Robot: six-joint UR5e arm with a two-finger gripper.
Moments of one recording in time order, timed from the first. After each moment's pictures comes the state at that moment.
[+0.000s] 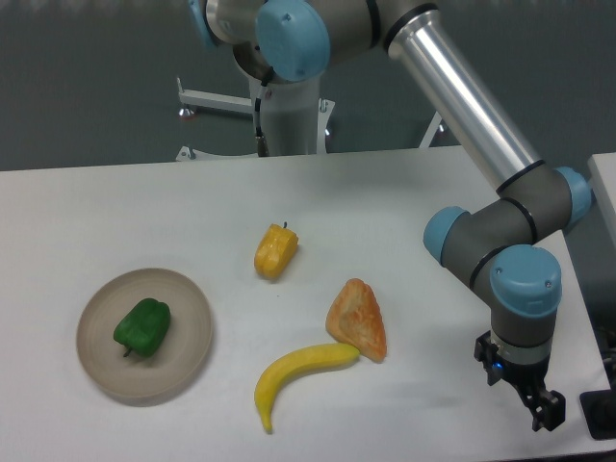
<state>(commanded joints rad) 2.37 -2.56 -0.75 -1.04 1.60 1.55</state>
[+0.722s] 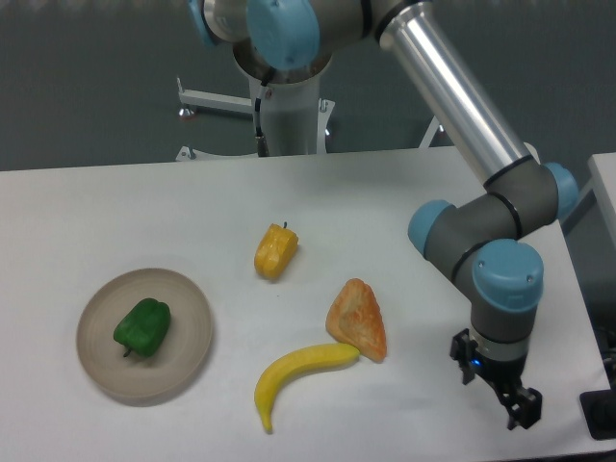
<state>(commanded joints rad) 2.34 -2.40 -0.94 -1.05 1.45 1.38</state>
